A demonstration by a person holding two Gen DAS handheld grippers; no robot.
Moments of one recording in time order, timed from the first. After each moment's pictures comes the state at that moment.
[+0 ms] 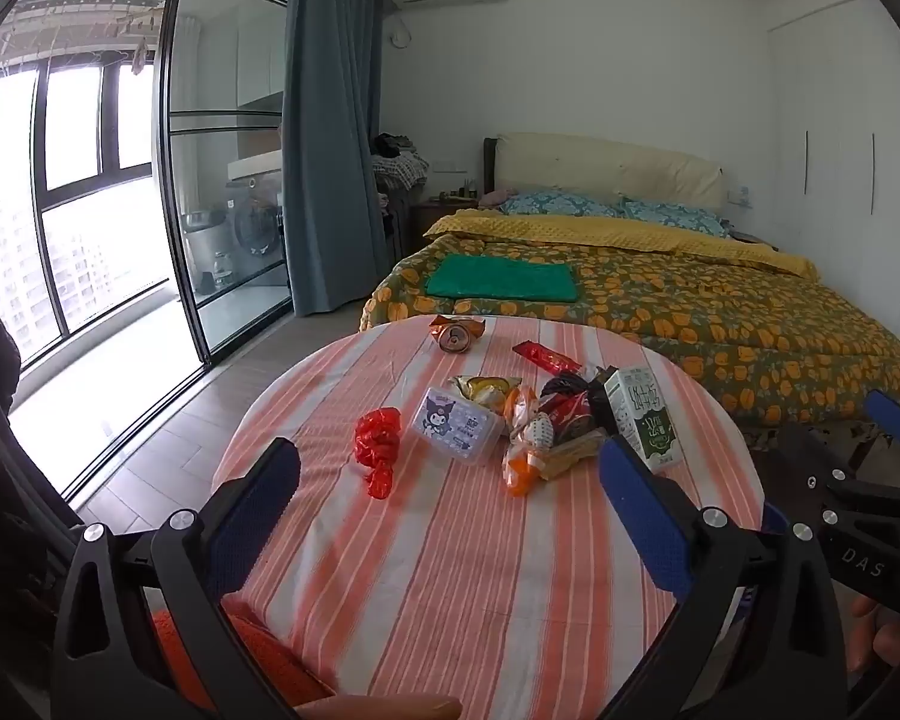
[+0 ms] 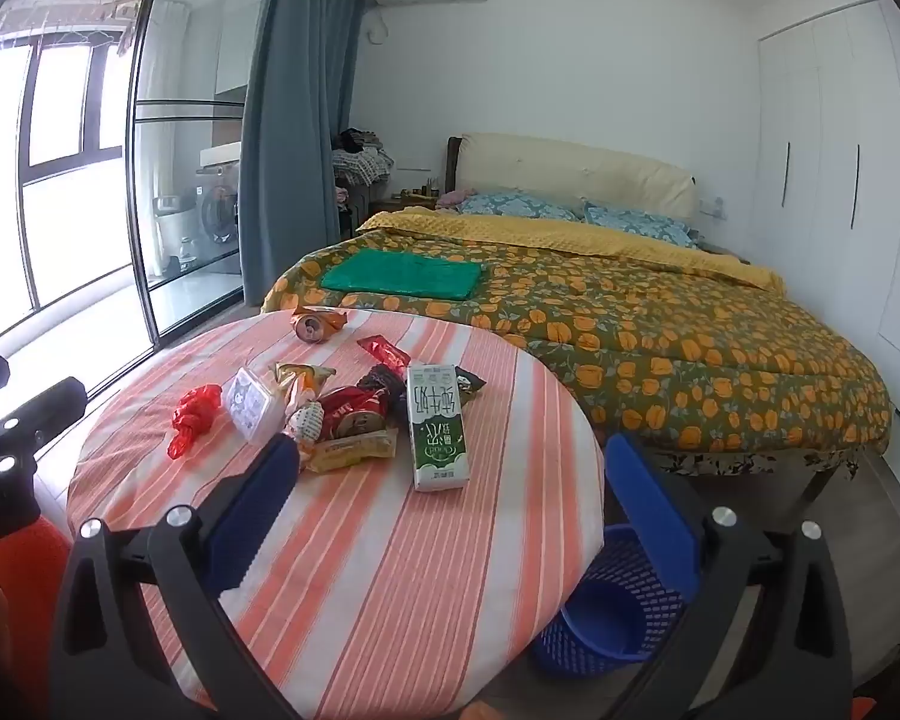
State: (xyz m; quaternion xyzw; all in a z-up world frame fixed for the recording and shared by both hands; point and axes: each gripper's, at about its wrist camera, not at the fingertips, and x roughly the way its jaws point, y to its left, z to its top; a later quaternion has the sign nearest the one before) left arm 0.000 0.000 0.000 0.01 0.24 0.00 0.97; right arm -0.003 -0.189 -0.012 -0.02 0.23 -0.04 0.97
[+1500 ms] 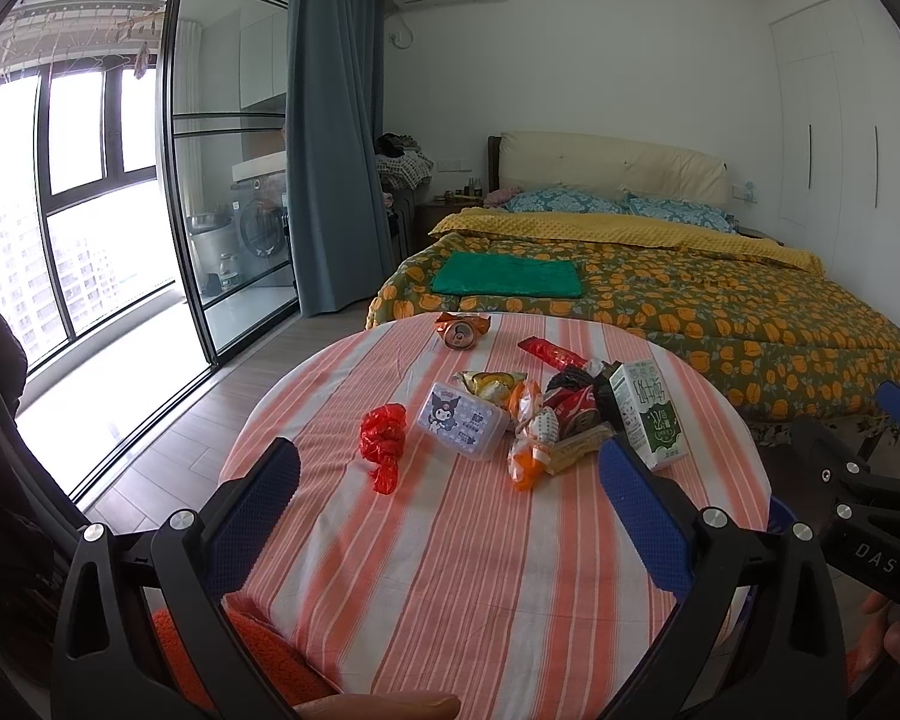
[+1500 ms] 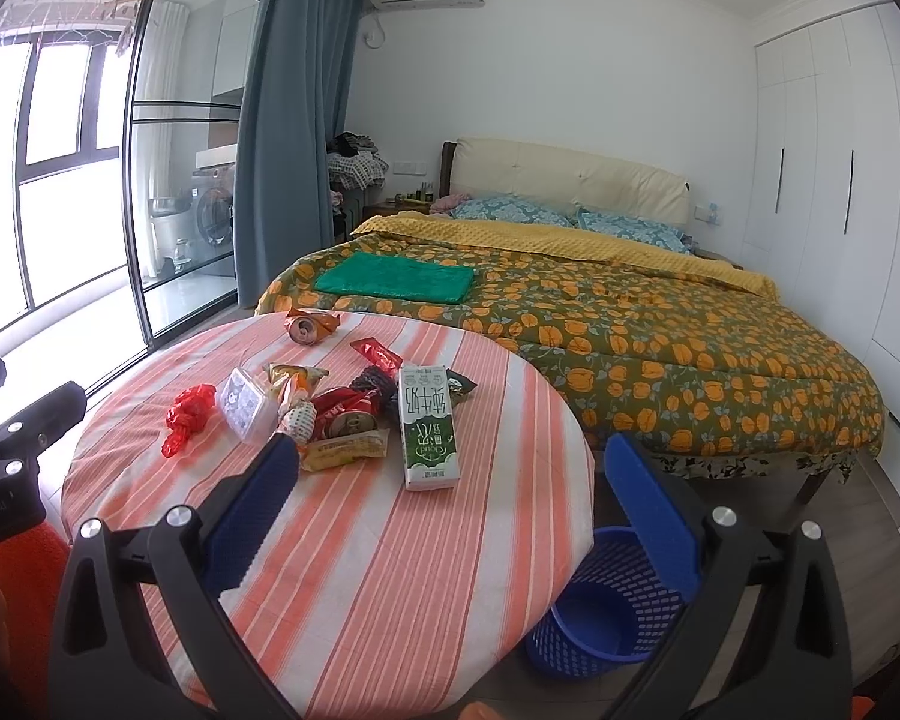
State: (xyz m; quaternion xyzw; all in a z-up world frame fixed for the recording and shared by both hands) left arm 0.001 -0.002 -0.005 0.02 0.24 0.00 0.97; right arm -0.009 -0.191 -0.011 -0.02 0.22 -0.05 0.97
